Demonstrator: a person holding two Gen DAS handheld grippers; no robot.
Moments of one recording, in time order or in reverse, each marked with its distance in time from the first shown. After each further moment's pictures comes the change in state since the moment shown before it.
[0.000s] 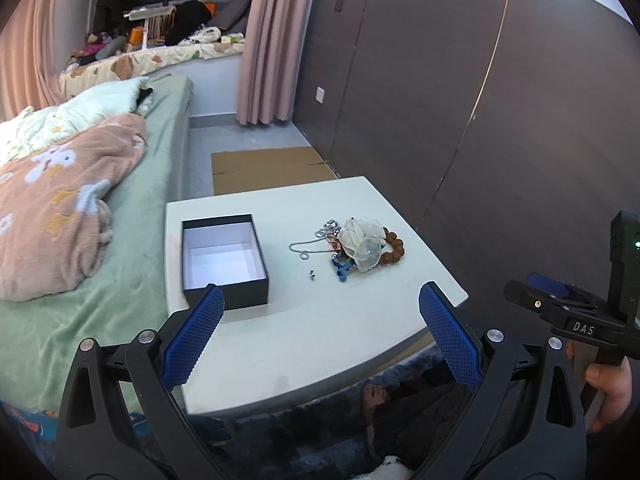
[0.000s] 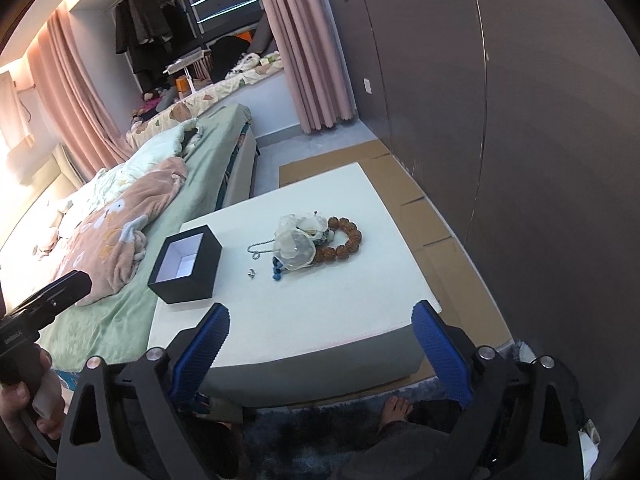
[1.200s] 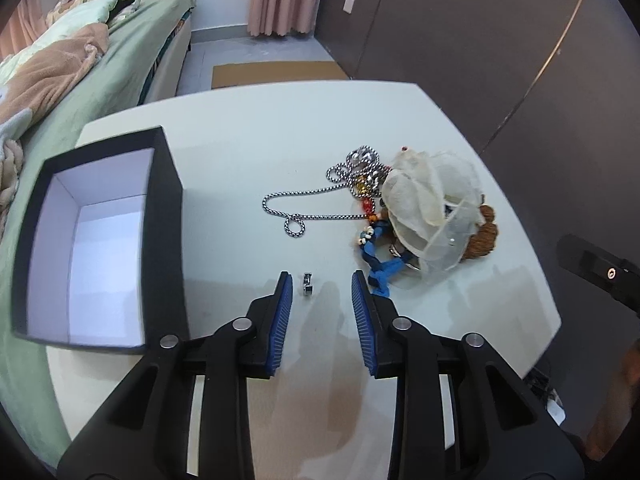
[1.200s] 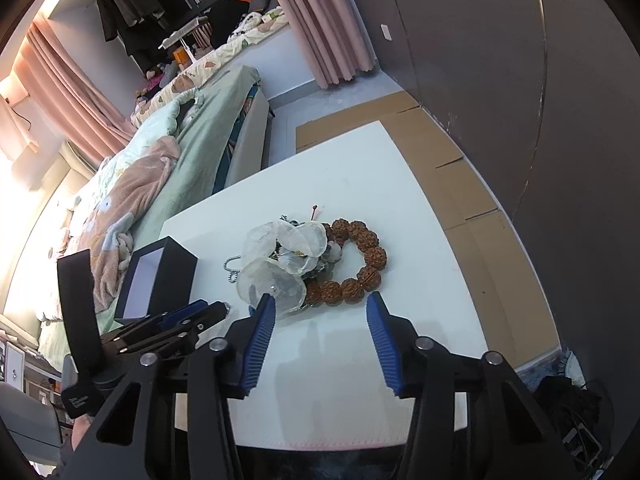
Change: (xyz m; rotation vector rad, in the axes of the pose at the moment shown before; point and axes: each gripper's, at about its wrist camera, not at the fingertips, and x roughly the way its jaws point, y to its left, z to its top) left arm 0.224 -0.002 -0.004 -0.086 0.298 0.067; right arm 0.160 -0.027 0.054 0.044 0.184 0.126
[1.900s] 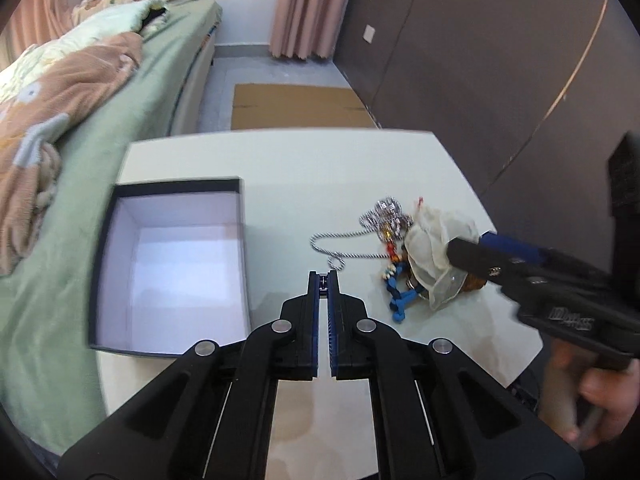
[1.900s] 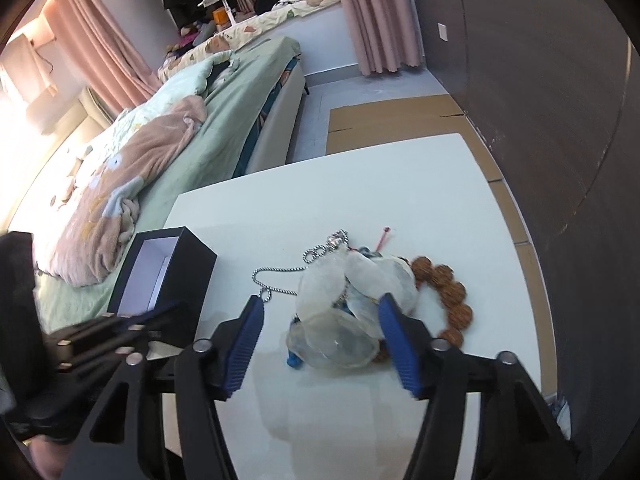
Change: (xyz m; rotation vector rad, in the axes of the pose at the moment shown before) left arm -0.062 0.038 0.012 -0.082 -0.097 0.005; right arm 0.059 0.071 0.029 -0.207 0.070 0.002
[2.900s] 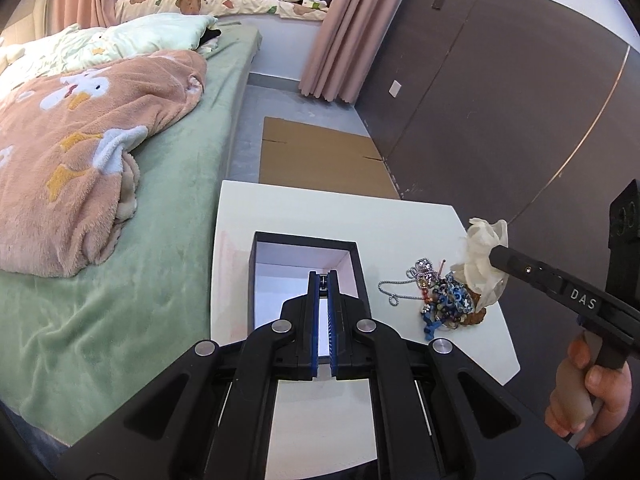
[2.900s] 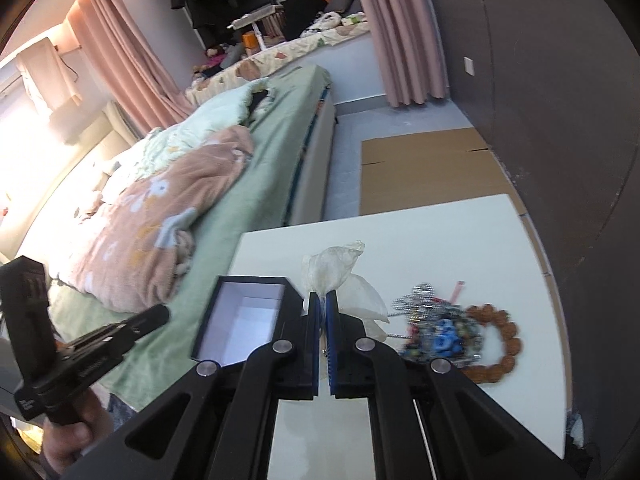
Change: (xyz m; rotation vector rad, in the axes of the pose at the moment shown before) left arm -0.077 0.100 0.017 -0.124 -0.123 -0.033; right arm -0.057 0.094 0.031 -0.001 -0.103 0.099
